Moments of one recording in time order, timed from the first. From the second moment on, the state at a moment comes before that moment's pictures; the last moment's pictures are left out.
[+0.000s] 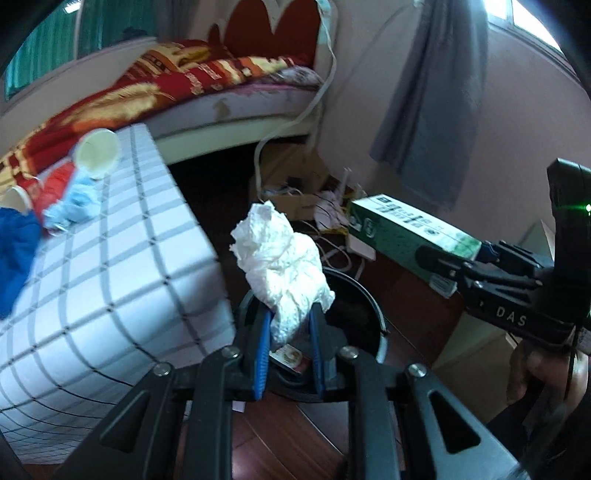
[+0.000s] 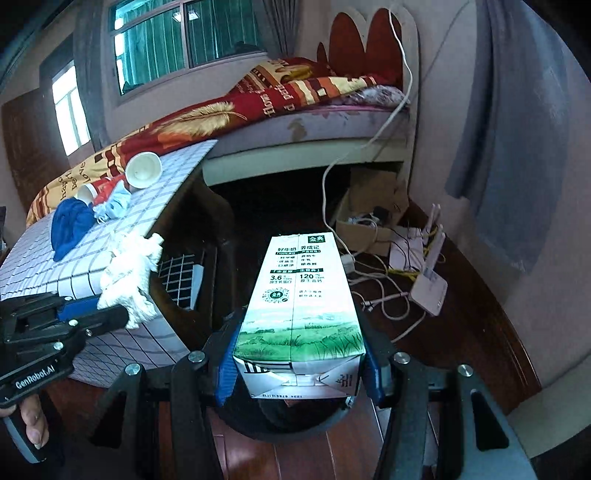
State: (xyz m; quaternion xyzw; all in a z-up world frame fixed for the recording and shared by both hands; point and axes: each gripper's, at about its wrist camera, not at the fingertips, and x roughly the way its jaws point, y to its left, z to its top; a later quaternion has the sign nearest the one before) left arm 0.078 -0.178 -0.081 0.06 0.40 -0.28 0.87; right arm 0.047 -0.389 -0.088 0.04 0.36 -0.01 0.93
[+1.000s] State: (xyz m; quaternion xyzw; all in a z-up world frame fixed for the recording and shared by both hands) left arm 0.124 -0.209 -0.208 0.03 0.53 -0.25 0.81; right arm 0.105 -0.379 -0.232 -0.02 0.51 0.03 0.86
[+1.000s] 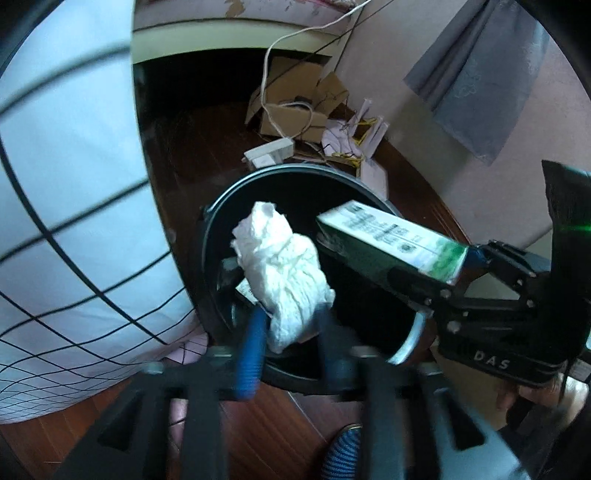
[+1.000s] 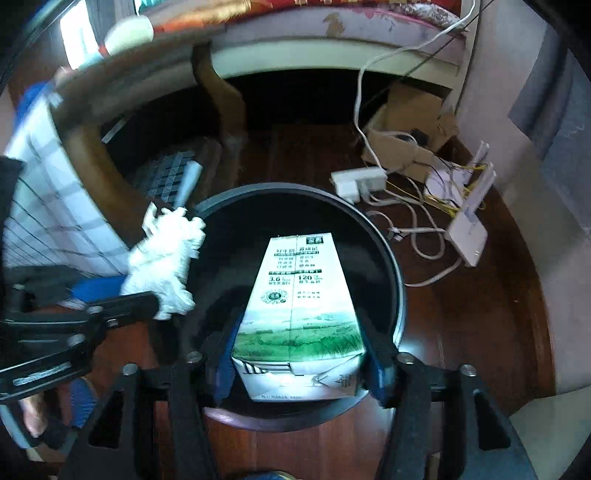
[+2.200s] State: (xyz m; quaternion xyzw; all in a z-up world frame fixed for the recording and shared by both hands) left arm 0.091 -0.162 -0.154 0.06 0.47 -0.18 0.86; right arm 0.077 -0.365 -0.156 -0.03 0.45 -0.03 0.89
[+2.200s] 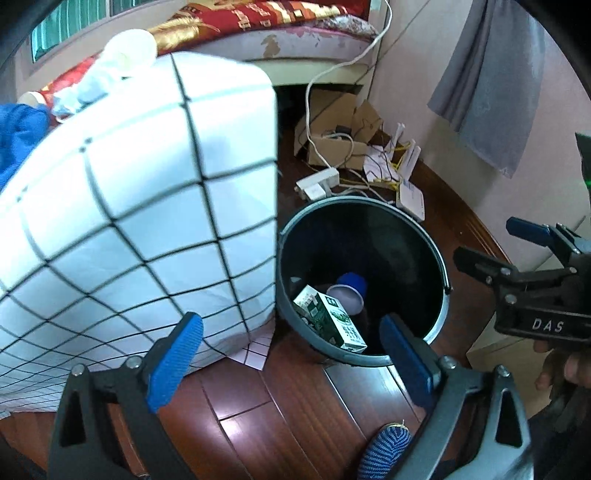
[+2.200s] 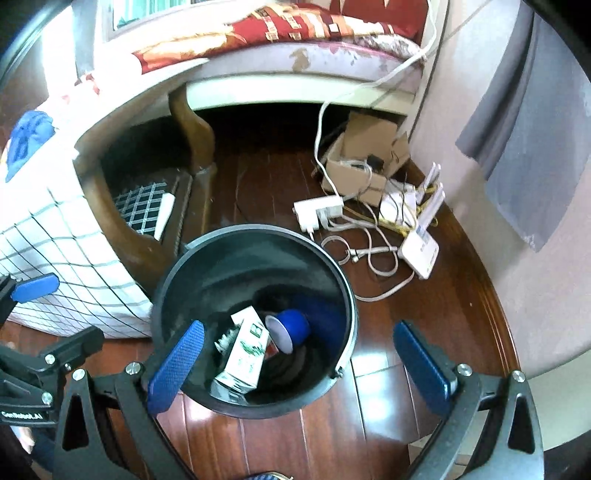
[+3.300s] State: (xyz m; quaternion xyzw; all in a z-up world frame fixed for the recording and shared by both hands) left arm 0.103 0.049 -0.051 -0.03 0.36 -0.03 0.93; right arm 0.118 -0.187 -0.042 -0.07 0.33 0.12 0.94
